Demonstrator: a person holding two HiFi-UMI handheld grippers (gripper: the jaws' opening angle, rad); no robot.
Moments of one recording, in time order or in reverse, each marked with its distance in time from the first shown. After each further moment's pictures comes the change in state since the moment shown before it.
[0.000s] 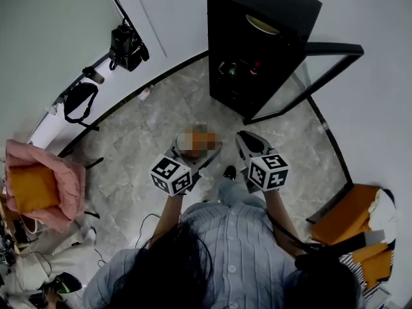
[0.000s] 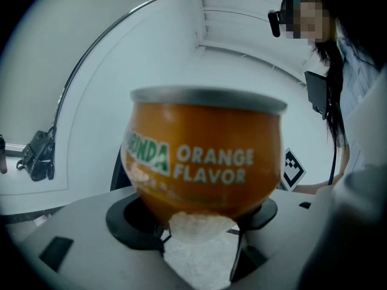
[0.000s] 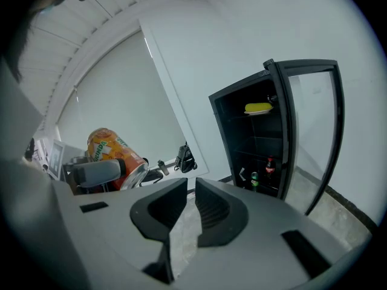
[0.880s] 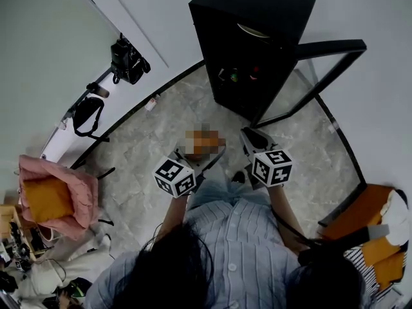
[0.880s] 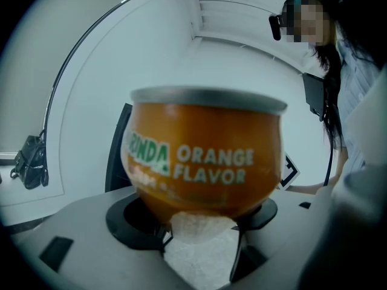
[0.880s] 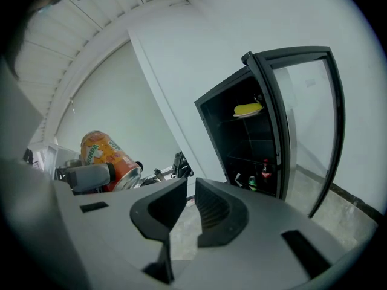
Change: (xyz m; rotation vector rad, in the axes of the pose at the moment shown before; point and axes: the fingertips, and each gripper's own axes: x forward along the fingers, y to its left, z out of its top) left arm 0.068 0.006 0.015 0.030 0.045 -0.004; right arm 0.023 -0.067 0.034 0.066 -0.047 0.013
